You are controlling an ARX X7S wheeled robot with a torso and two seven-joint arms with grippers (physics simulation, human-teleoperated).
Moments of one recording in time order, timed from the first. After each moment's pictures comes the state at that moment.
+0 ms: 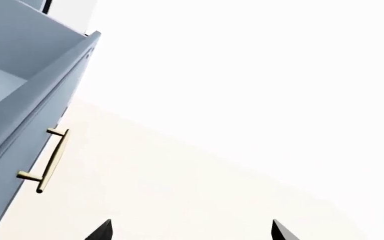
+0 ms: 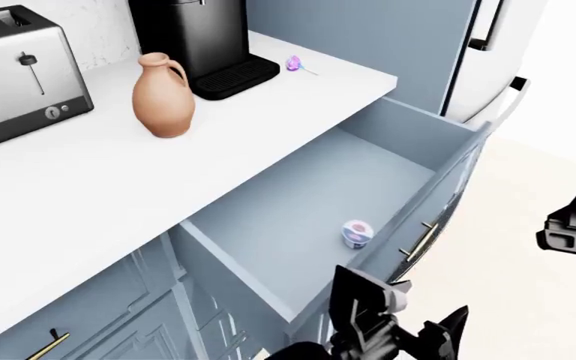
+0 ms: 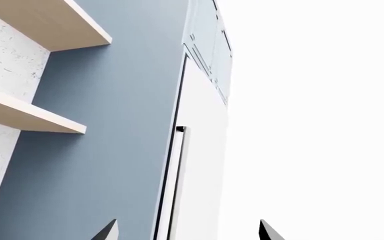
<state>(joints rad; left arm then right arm) -0.76 0.00 1.58 -0.46 -1.39 0.43 0.00 2.23 1.55 -2.40 -1.05 0.76 -0.03 1.46</state>
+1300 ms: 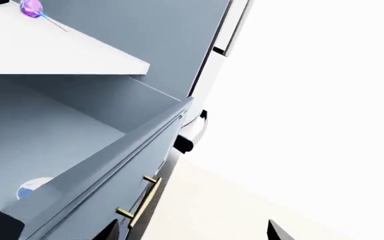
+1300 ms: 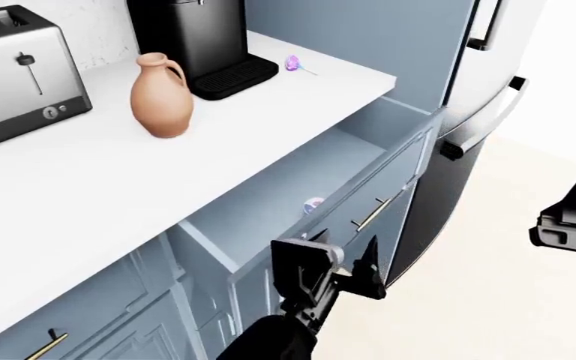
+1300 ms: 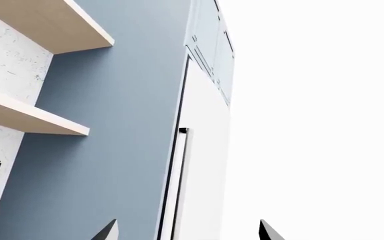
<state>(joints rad) -0.78 -0.02 1.57 -0.68 -1.34 0.69 -0.22 2.34 1.49 -2.52 -1.05 0.78 -0.05 1.50</state>
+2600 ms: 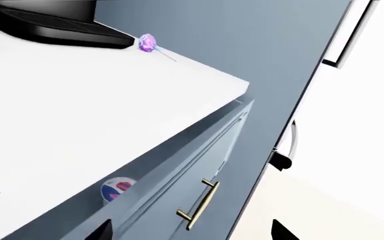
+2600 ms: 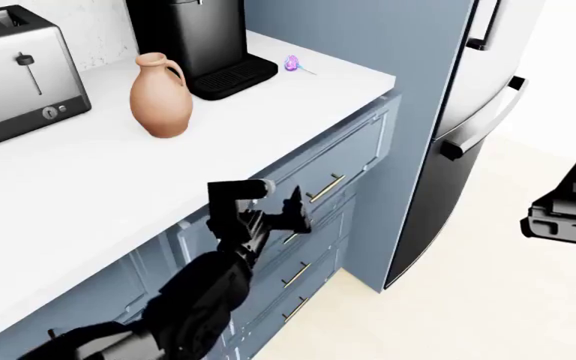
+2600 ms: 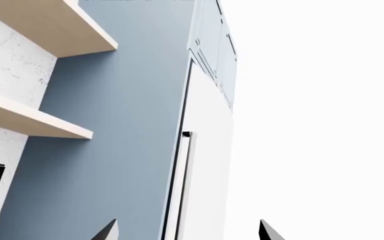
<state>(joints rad) -0.96 -0.19 1.45 -0.73 -1.45 0.45 -0.25 2.33 1.43 -2.48 -1.05 0.82 -0.05 1.54</state>
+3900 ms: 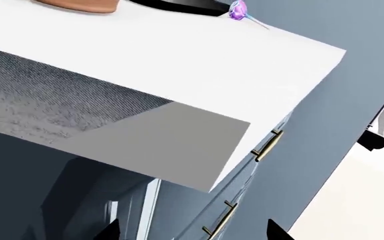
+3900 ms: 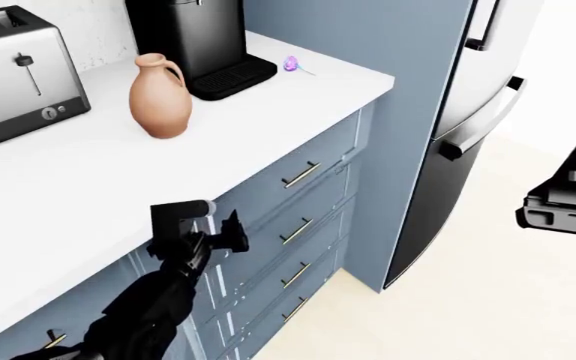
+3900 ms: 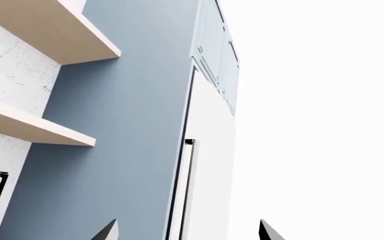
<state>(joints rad) -0.89 -0.35 1.41 -0.80 -1.48 0.40 -0.21 2.34 1.38 -2.45 -1.05 0.85 -0.04 1.56</state>
